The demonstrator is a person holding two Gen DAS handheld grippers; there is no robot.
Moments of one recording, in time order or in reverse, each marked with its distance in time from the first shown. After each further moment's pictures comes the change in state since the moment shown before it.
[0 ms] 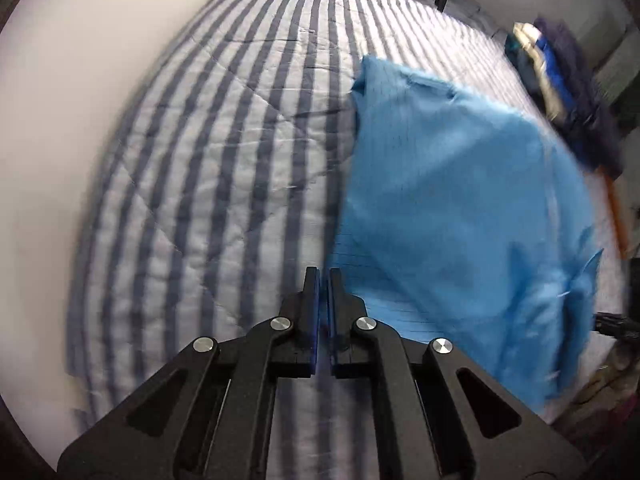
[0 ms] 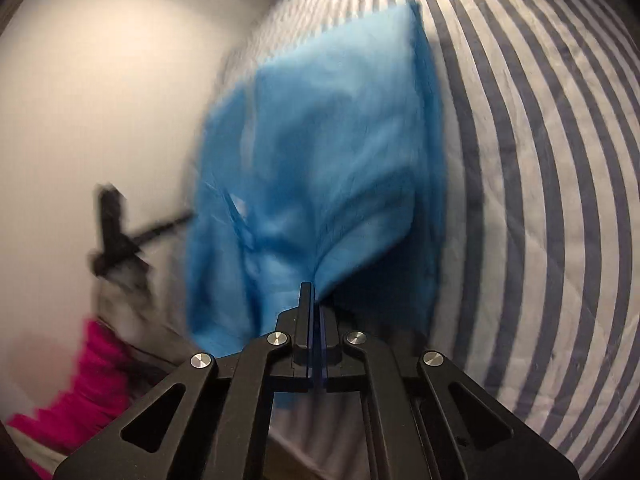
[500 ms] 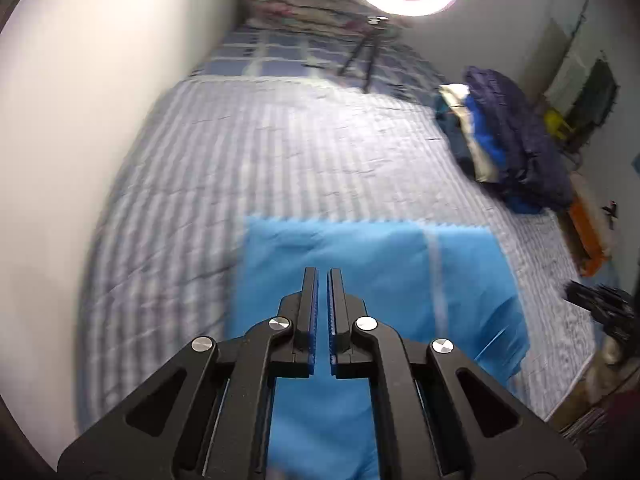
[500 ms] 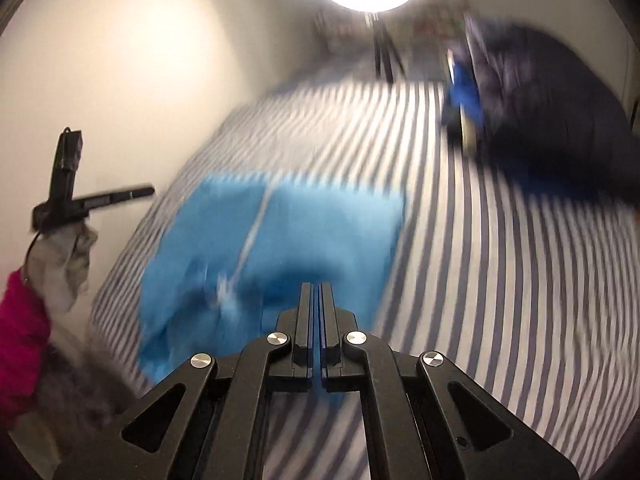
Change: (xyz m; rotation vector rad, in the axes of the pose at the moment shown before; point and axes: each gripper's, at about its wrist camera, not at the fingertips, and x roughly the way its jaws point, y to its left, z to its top) left arm -0.063 -0.086 0.073 0.102 -0.235 -0.140; right arm -0.090 0.075 0.040 -0.391 -0.368 -0.311
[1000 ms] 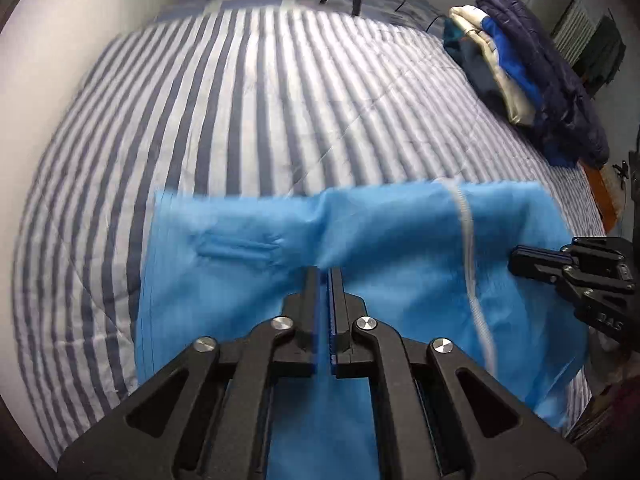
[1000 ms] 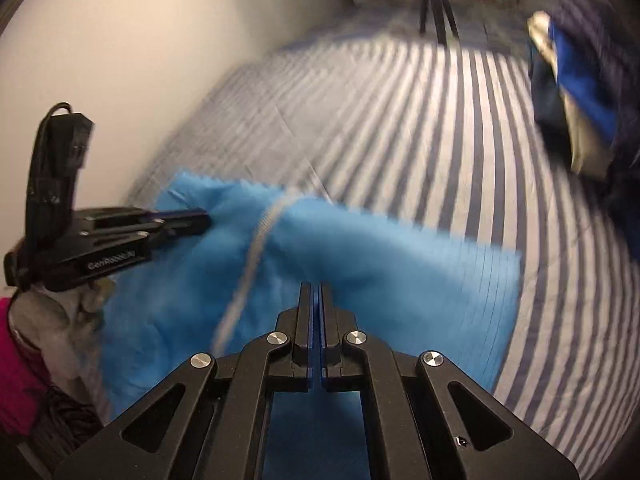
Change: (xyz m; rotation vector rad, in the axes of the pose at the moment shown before) left arm 0.119 0.000 -0.008 0.048 0.186 -0.003; right arm 0.155 0.011 0.044 -0.032 0.228 0.035
